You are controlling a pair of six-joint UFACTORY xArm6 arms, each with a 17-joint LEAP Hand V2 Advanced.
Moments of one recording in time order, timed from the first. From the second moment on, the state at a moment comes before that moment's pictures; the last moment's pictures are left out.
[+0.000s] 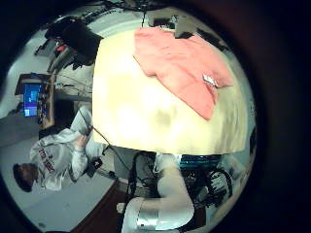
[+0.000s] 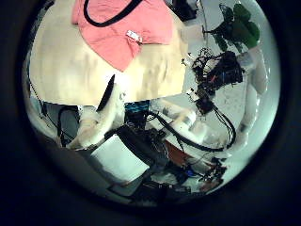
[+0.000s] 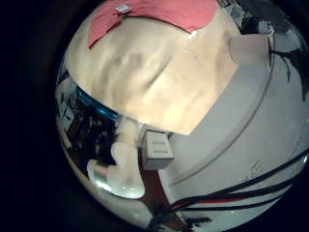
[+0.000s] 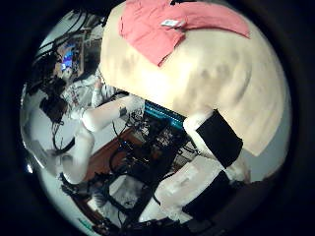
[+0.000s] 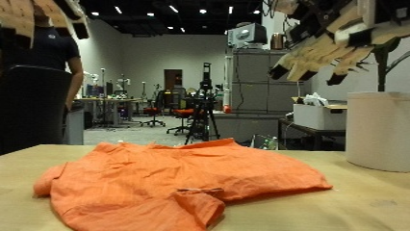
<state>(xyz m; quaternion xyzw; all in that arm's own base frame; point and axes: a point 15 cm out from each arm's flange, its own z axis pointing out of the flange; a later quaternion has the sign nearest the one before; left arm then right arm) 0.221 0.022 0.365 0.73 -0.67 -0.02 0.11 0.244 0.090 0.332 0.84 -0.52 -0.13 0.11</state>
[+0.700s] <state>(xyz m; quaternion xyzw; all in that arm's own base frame) 0.239 -0.019 0.292 0.65 -0.75 -0.07 0.11 0.246 0.084 0.329 0.83 -0.53 -0.13 0.12</state>
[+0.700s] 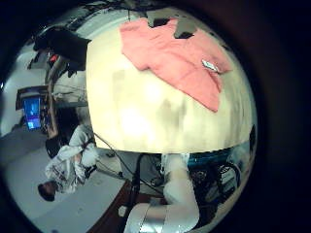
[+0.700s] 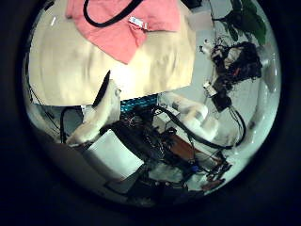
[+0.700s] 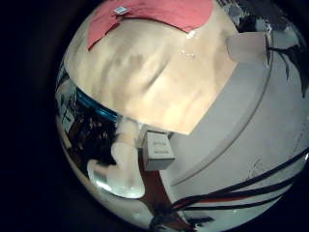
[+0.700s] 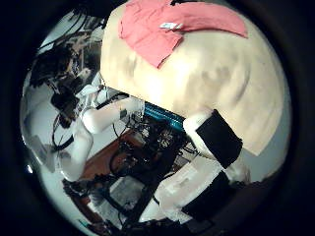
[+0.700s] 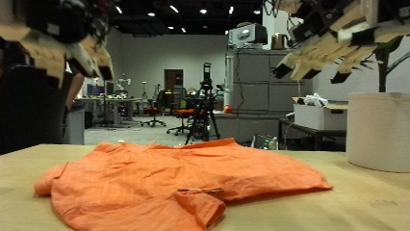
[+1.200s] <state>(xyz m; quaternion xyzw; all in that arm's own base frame) 0.273 -0.089 0.182 0.54 -0.83 -0.13 0.11 0.254 0.075 0.325 0.81 -0.55 -0.13 0.12</state>
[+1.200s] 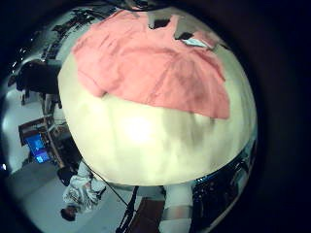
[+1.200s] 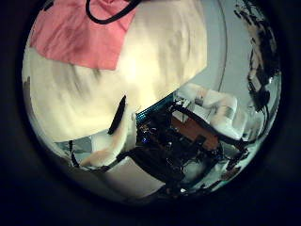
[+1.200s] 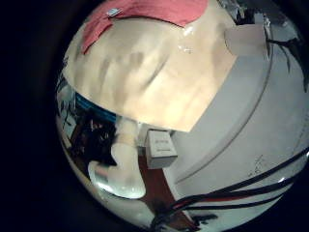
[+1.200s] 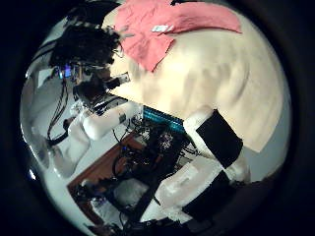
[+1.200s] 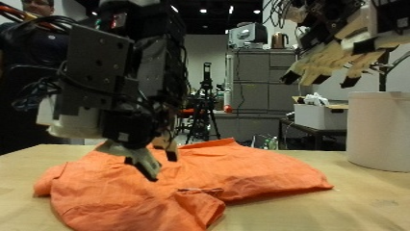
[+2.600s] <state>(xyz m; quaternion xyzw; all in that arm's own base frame) 0.279 -0.076 0.145 0.52 -0.82 -0.23 0.07 0.254 0.067 0.325 0.80 -0.56 -0.14 0.13</state>
